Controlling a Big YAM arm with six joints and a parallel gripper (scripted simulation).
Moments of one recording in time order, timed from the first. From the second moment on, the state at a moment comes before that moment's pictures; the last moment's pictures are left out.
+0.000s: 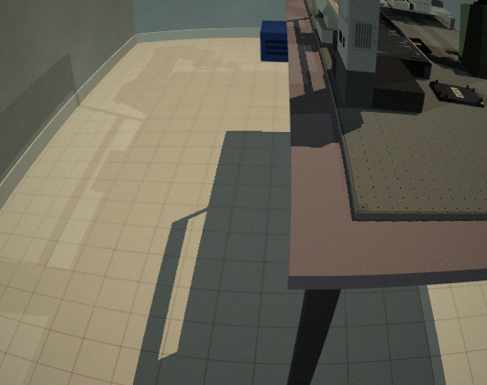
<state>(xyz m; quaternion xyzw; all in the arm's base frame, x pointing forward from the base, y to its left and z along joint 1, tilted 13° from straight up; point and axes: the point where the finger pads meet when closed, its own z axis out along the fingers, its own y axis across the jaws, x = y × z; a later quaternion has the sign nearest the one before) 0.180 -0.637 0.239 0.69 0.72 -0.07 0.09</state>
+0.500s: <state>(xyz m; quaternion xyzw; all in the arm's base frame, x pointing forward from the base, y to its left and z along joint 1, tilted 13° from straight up) 0.242 -0.631 0.246 0.69 0.72 -0.07 0.09</state>
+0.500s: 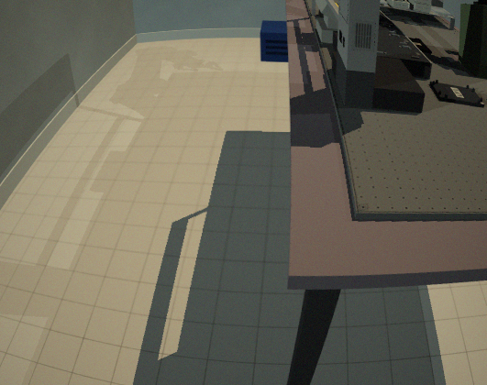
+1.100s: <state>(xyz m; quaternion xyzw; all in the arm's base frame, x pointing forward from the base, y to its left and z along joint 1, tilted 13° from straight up) 0.272 -0.624 0.247 0.70 0.71 -0.07 0.09</state>
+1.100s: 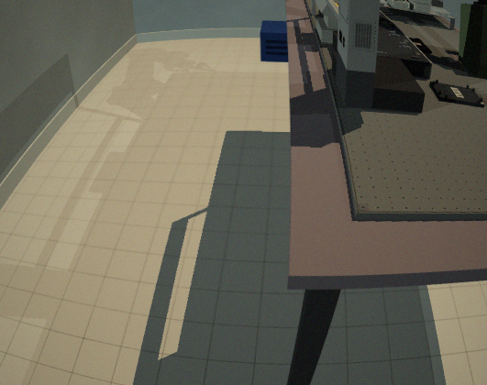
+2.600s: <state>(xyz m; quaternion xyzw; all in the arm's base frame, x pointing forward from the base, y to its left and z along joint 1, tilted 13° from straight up) 0.263 -0.422 0.202 0.69 0.72 -0.07 0.08</state>
